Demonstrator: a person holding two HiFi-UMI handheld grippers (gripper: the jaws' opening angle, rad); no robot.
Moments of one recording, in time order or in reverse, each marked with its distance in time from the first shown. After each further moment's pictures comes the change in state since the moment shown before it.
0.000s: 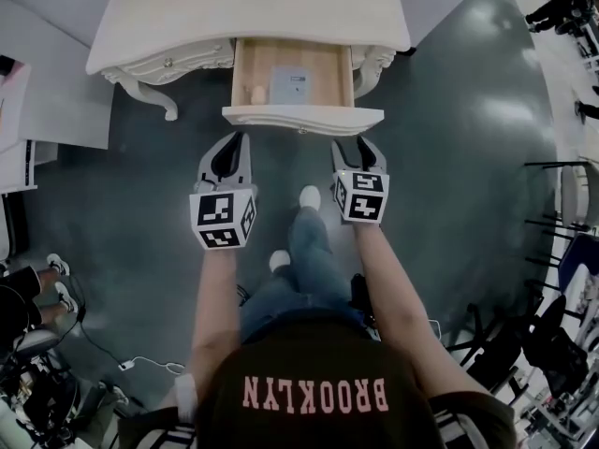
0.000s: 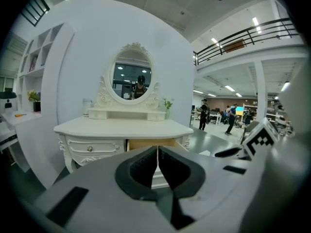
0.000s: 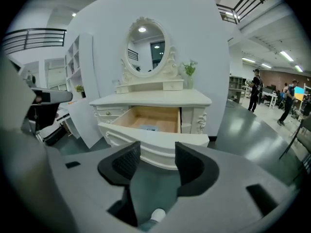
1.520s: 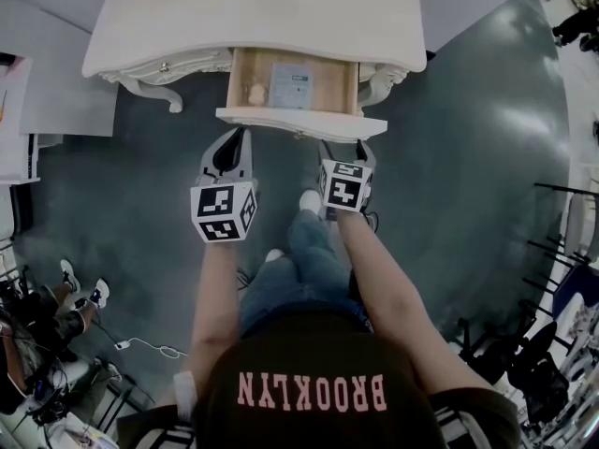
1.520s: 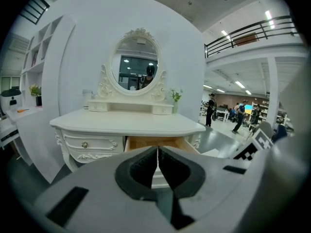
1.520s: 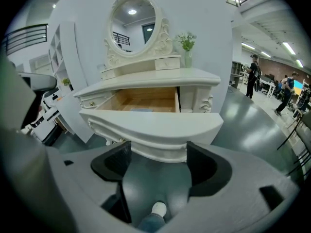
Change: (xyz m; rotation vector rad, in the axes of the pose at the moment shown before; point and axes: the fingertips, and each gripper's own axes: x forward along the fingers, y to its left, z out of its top) left arm 0.082 0.007 -0.004 -0.044 0.088 0.077; right arm 0.099 -0.026 -0.019 0.053 0.203 -0.029
